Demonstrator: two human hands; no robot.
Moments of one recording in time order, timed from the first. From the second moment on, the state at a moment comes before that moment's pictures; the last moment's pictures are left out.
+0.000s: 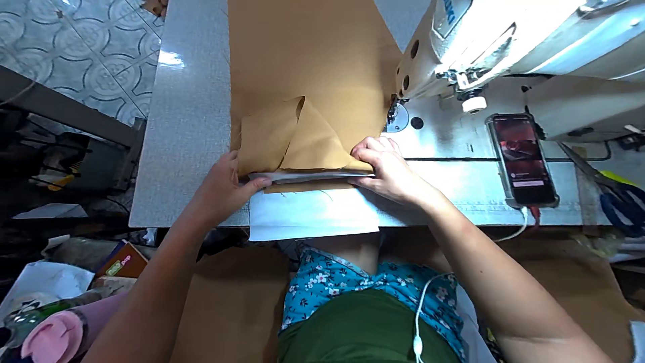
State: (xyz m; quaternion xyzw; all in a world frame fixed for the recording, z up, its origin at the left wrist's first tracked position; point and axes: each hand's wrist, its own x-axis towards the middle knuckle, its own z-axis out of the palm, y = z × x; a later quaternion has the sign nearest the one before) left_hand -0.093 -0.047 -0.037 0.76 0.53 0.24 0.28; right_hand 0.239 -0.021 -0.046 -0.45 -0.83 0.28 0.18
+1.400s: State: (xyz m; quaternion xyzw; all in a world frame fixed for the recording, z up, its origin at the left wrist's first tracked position) left_hand -0.114 -0.059 -0.036 0.78 0.50 0.25 0.28; right_hand 0.247 -0.070 -0.035 -0.59 -0.74 0.25 0.21
